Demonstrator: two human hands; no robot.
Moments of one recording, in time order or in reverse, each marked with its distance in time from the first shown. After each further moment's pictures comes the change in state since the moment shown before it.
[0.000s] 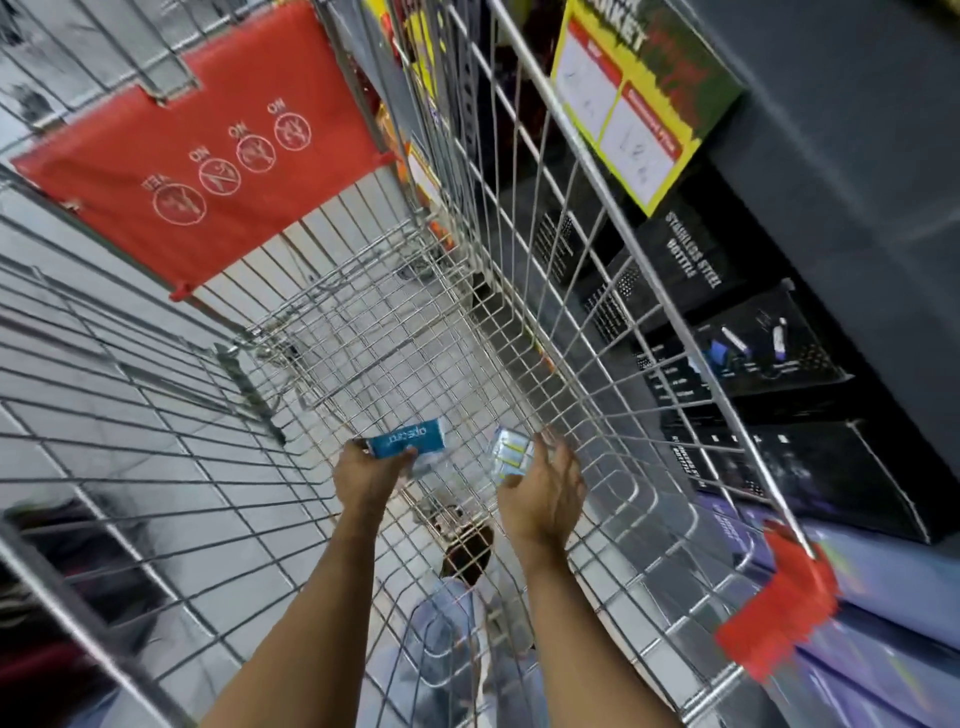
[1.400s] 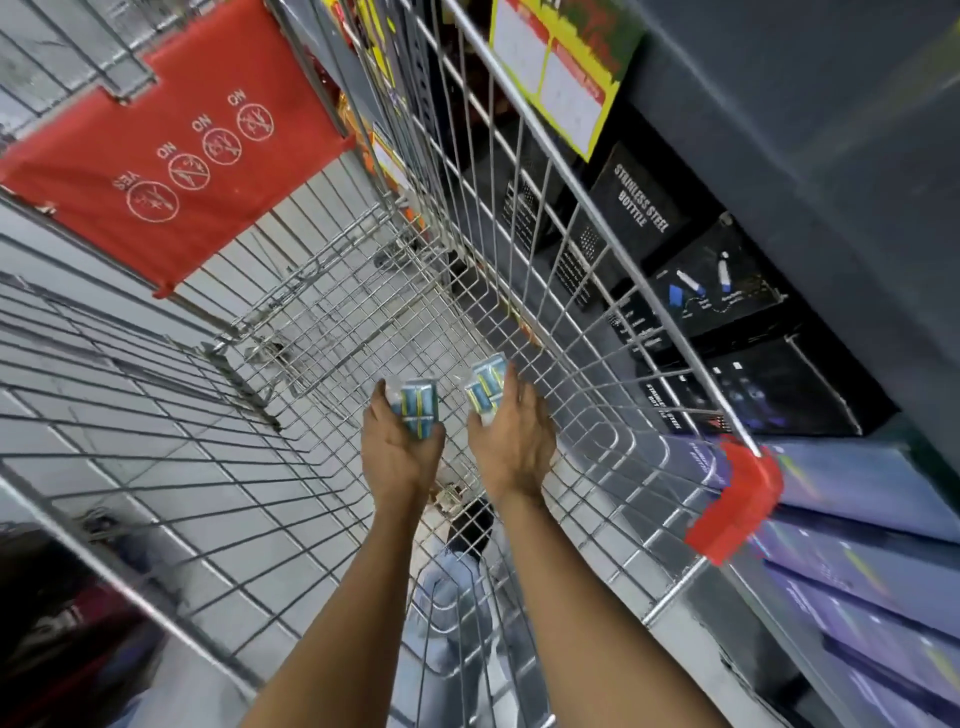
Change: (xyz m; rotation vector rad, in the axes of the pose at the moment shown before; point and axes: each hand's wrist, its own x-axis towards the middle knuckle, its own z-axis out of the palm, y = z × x) left_hand -0.058 0.006 0.007 0.238 0.066 0.586; right_hand -0.012 -0.033 -0.031 0.108 0.191 -0.121
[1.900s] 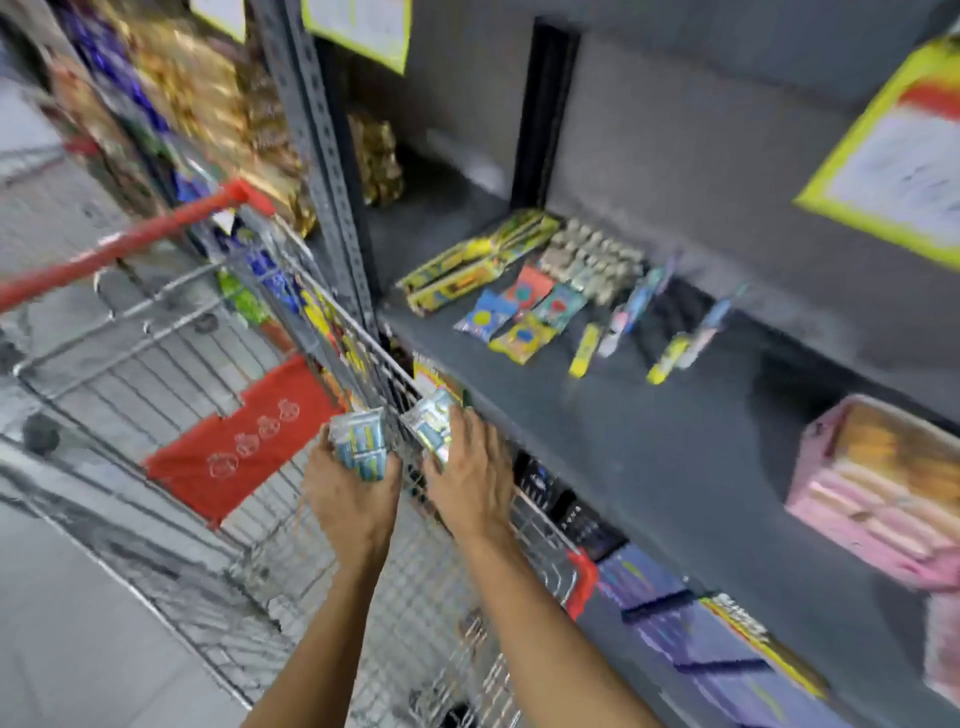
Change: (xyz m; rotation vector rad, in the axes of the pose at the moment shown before) left_hand -0.006 0.195 -0.159 -0.435 0.285 0.249; right_hand -0.001 -0.100 -0.241 -0.009 0.571 -0.303
